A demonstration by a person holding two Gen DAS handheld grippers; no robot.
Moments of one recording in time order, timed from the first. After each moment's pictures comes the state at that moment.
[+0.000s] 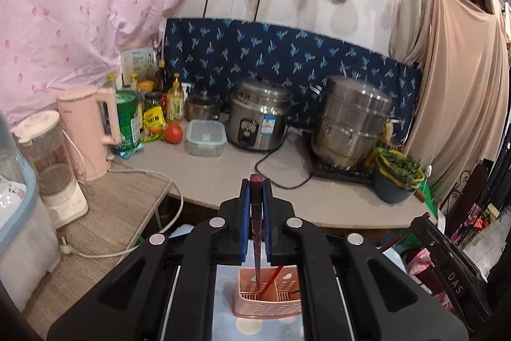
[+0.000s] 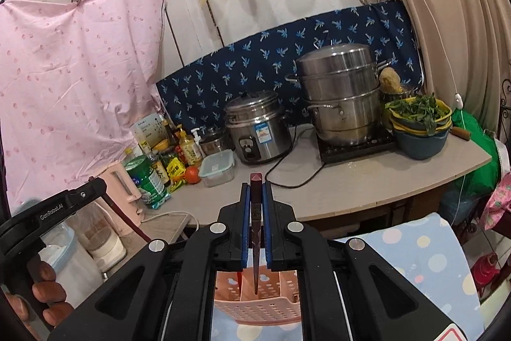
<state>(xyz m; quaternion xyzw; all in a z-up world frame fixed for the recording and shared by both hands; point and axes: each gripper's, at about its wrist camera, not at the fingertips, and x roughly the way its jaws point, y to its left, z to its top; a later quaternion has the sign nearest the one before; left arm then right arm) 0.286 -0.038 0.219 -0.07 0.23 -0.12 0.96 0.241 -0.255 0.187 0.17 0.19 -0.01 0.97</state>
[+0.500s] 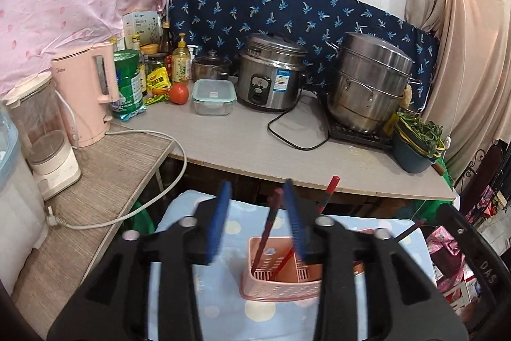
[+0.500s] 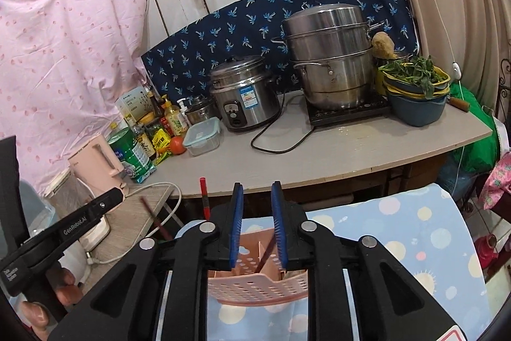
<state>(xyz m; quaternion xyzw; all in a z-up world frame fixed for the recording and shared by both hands) 0.305 -0.044 0.152 -0.05 0.29 -0.09 0.95 0.239 -0.272 0.150 0.17 0.23 -0.02 0.96</state>
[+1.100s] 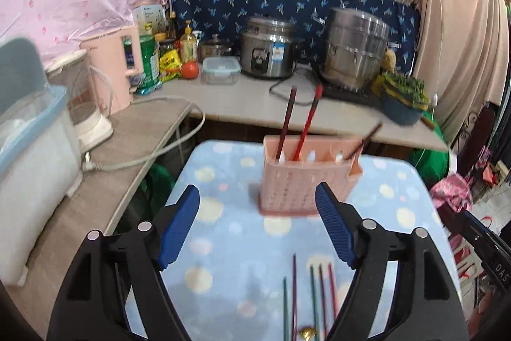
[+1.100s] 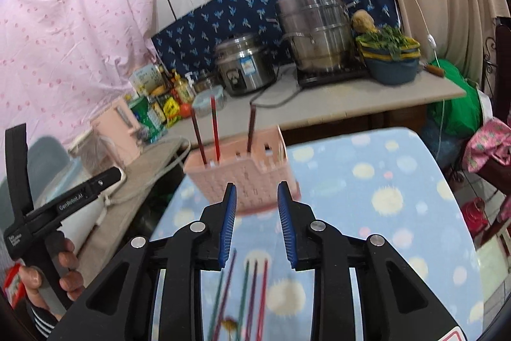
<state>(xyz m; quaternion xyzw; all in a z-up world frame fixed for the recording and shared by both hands) 0.164 -0.013 0.115 -0.01 0.32 -0.10 0.94 0.074 -0.261 0.099 0.17 0.29 -0.01 0.94</state>
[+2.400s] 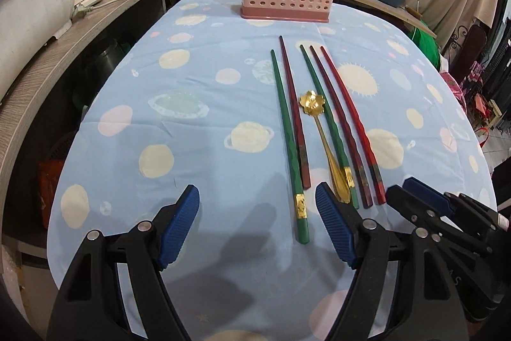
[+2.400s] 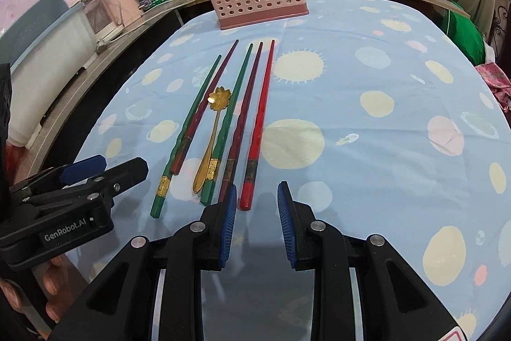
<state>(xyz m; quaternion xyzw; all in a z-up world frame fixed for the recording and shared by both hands) 0.001 -0.006 -0.060 0.03 0.47 -0.13 0.87 -0.037 -0.171 -0.067 0.11 0.45 0.02 0.88</state>
